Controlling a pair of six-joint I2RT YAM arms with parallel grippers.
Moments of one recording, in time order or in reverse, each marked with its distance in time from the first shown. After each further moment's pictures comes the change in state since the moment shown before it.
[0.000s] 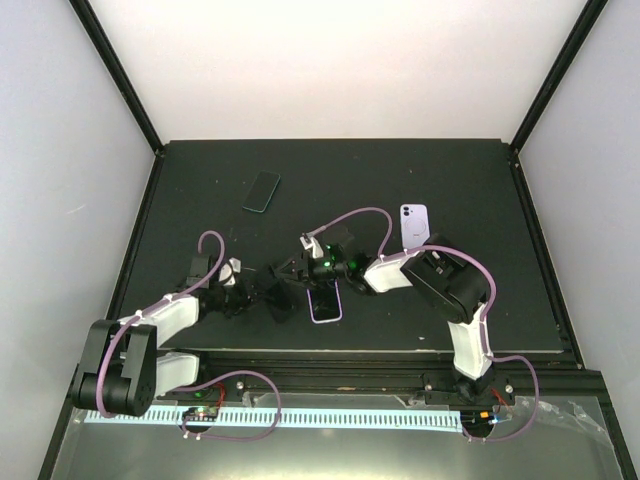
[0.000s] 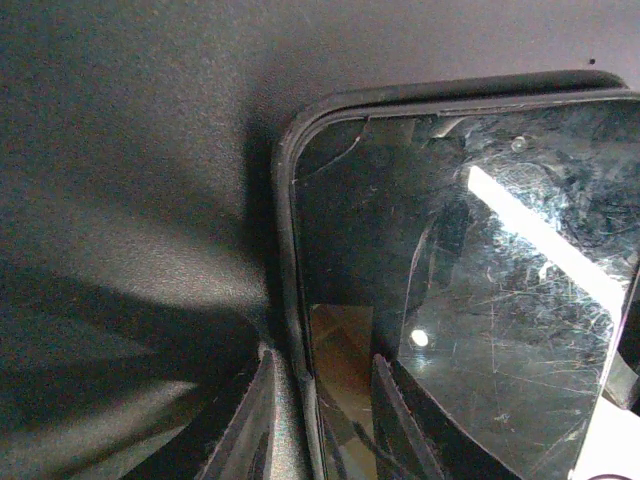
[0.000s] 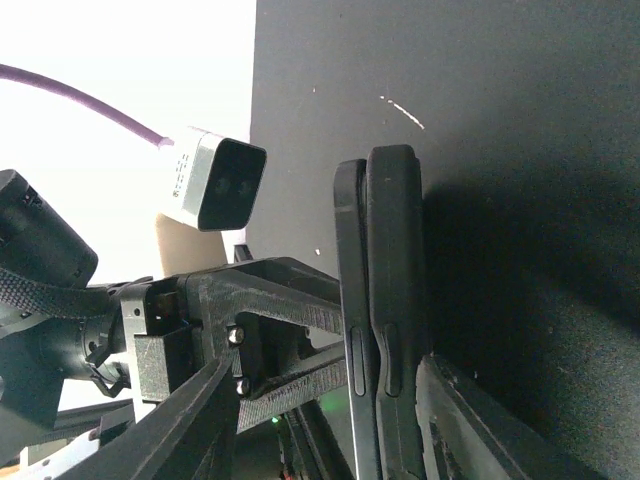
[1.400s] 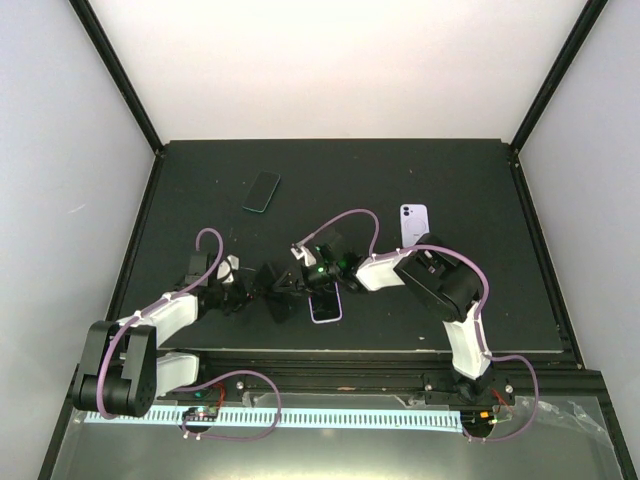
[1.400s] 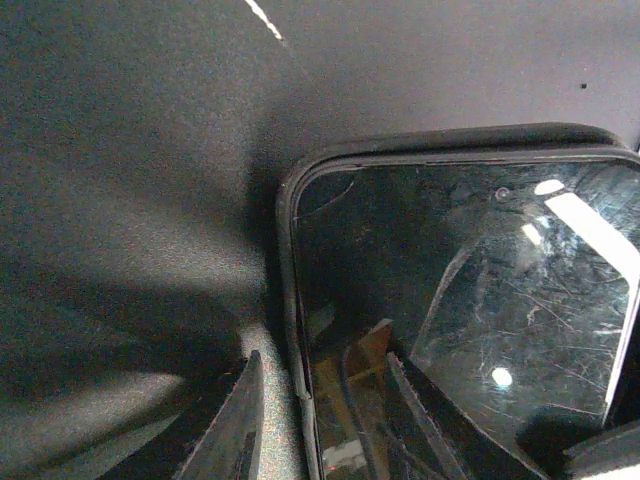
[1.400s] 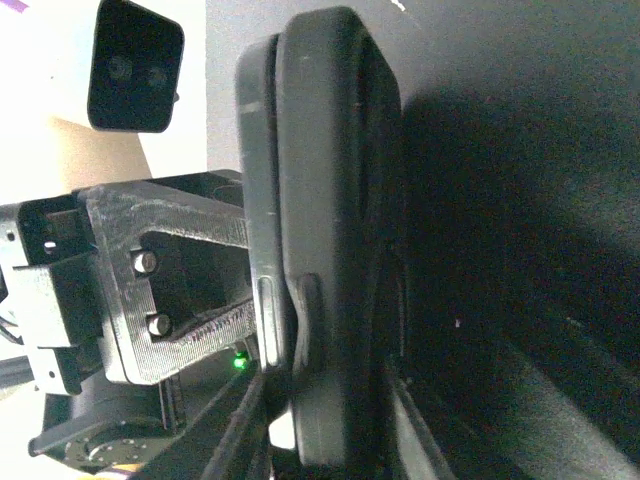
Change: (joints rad) left arm 0.016 -0.006 0.017 -0.014 -0.017 0.018; right arm 0.026 0.043 0.082 -0.195 -0.087 -0.117
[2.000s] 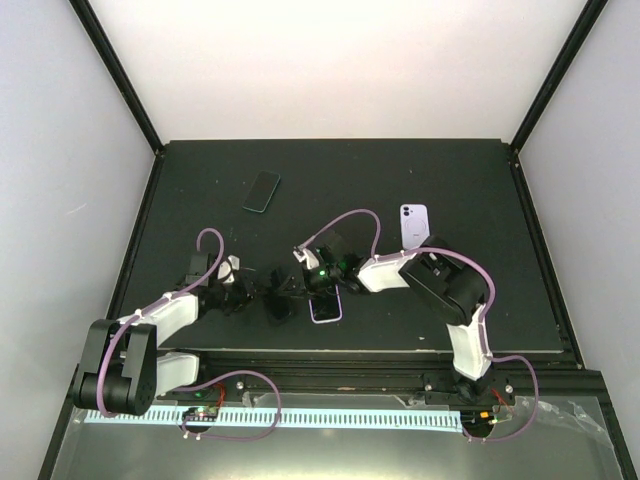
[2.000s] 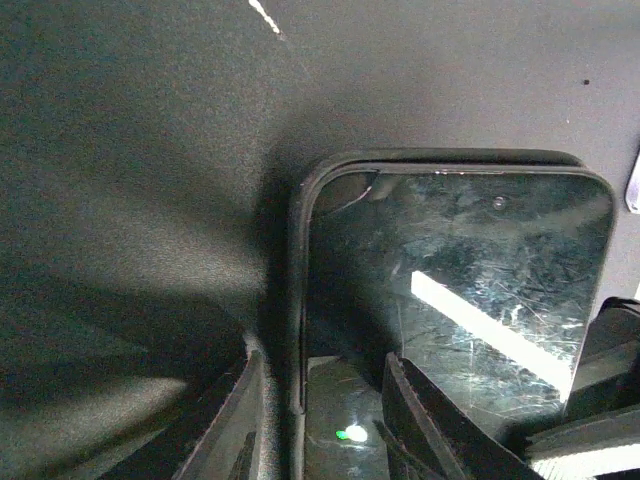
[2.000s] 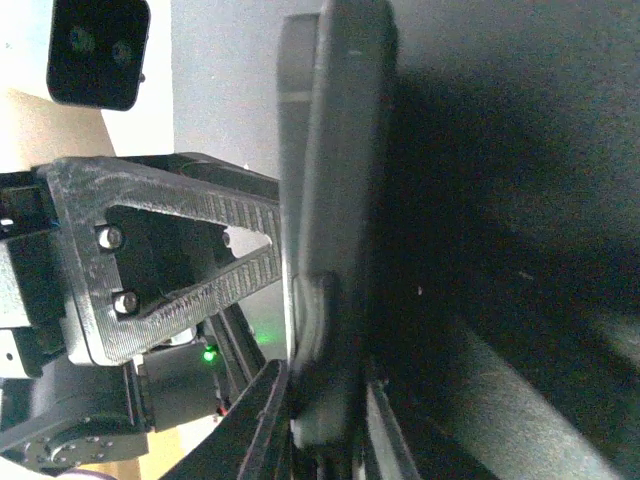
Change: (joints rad) left arm 0.000 0.008 0.000 0.005 0.001 0.000; right arm 0.007 -0.037 -0.021 -0.085 0.046 -0.059
